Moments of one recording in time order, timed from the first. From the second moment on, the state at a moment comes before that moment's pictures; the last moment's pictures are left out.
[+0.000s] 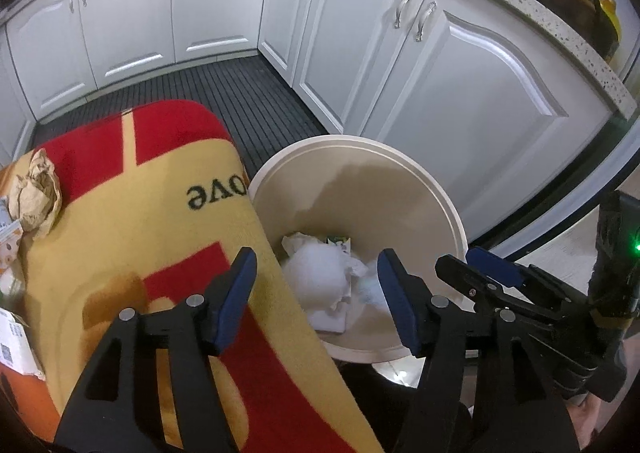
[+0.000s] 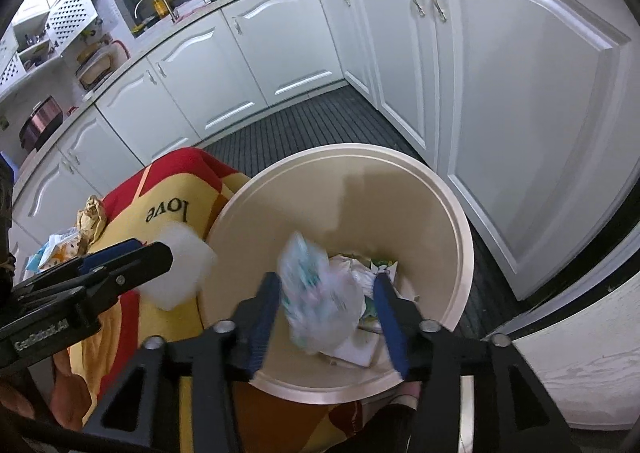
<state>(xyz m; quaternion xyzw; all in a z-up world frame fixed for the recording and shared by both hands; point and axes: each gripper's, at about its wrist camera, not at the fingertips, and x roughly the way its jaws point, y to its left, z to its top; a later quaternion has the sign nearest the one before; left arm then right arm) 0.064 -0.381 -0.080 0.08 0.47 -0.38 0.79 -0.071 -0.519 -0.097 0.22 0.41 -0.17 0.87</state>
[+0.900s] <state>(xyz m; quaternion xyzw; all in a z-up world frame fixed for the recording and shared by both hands) 0.080 -0.234 -0.051 0.04 0.46 -0.28 0.84 -0.046 -0.430 -0.074 0.18 0.42 -0.07 0.89</state>
